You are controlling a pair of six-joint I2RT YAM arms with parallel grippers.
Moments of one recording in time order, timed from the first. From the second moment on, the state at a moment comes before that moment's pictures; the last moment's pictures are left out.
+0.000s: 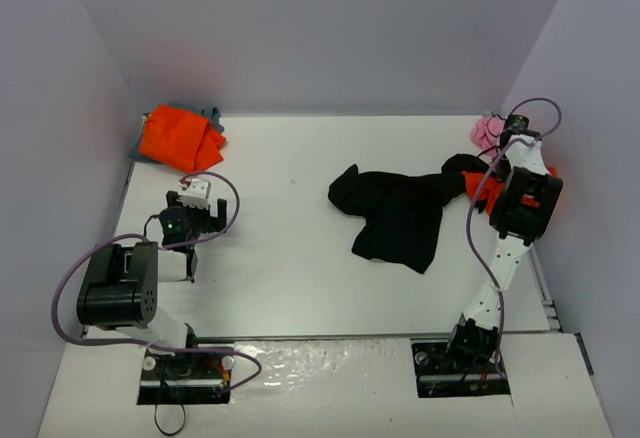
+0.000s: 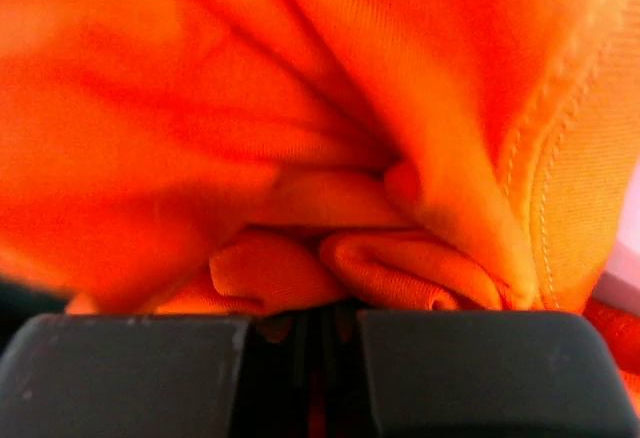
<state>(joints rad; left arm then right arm) 0.05 1.54 0.36 0.89 0.18 0.14 -0.36 2.45 2.03 -0.75 0.43 -0.16</state>
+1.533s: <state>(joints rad) 0.06 1.54 0.36 0.90 0.19 0.14 0.26 2.22 1.75 -0.76 0.08 -0.32</state>
